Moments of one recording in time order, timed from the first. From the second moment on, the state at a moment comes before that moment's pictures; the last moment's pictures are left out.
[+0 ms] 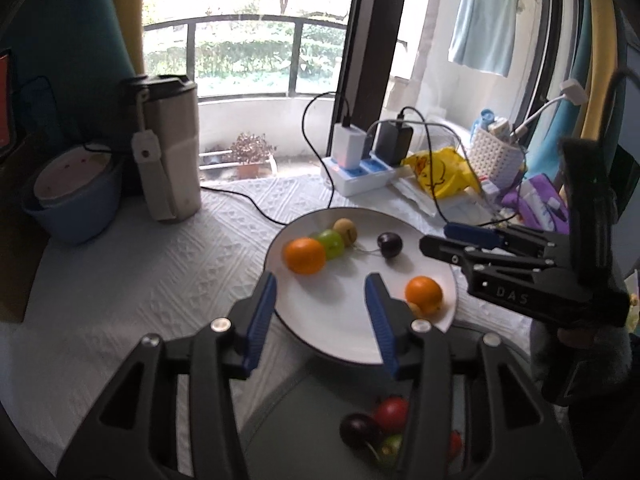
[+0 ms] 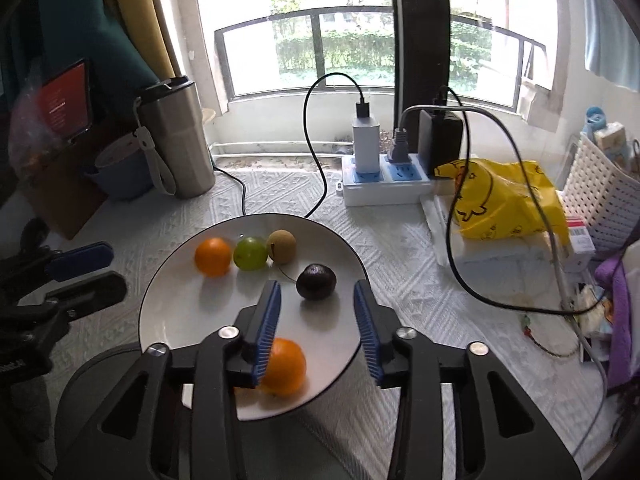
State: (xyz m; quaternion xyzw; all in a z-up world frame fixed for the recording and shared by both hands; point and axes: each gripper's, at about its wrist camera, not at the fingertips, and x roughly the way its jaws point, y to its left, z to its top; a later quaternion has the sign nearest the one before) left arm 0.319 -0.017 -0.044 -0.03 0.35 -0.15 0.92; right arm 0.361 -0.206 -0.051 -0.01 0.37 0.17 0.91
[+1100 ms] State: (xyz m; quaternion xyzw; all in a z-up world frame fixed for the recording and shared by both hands) left arm 0.200 0.012 -0.052 -0.08 0.34 -0.14 0.93; right arm 0.239 -0.195 -0.060 -0.01 0.39 0.22 0.89
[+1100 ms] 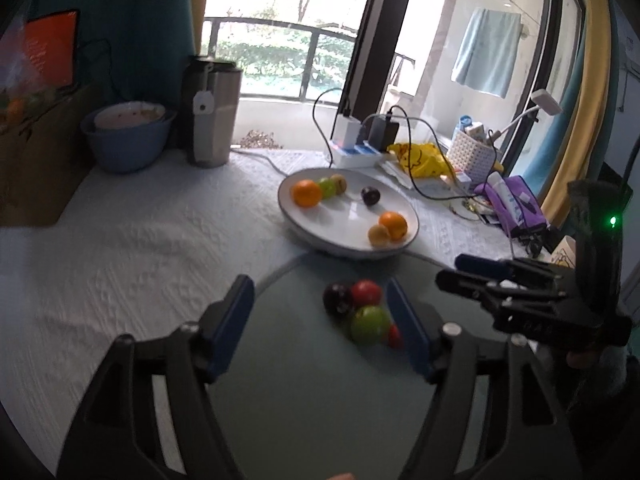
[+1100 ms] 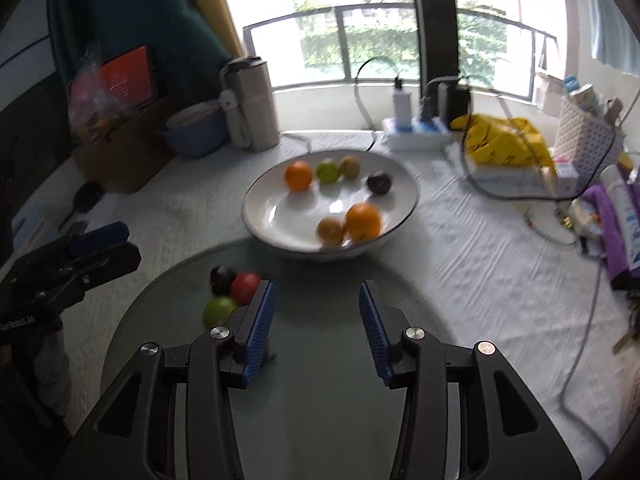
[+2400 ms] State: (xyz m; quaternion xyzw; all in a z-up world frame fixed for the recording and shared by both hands) left arm 0.208 -0.042 -0.090 -0.05 0.42 -0.10 0.90; right arm 0.232 -0.201 -0.075 -0.01 0.40 0.29 0.87
